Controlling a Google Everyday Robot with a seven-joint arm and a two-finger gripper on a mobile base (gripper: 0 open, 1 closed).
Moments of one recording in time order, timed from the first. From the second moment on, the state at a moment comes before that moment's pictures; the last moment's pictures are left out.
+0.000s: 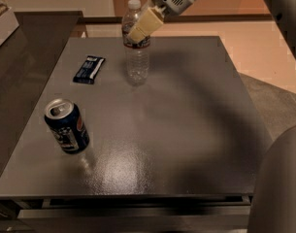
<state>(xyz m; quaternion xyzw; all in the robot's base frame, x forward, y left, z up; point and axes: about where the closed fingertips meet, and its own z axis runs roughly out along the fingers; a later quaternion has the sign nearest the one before) 0.632 0.007 0.990 -0.59 0.71 0.22 0.31</state>
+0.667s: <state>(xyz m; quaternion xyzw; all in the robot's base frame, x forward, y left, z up) 0.641 0.037 0.990 -0.56 0.73 0.22 0.32</state>
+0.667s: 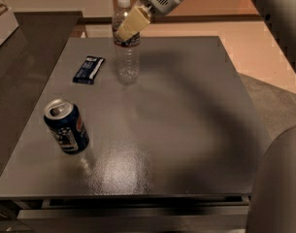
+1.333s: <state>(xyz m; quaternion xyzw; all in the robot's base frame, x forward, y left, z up) 0.640 0.063 0.986 -0.54 0.74 0.22 0.34</state>
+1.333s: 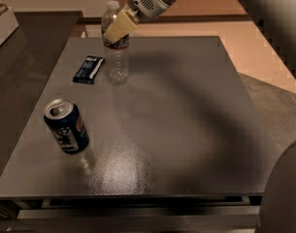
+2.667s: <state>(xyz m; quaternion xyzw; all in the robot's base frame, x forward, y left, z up) 0.661 0.097 0.968 -0.54 0.74 0.18 0.36</state>
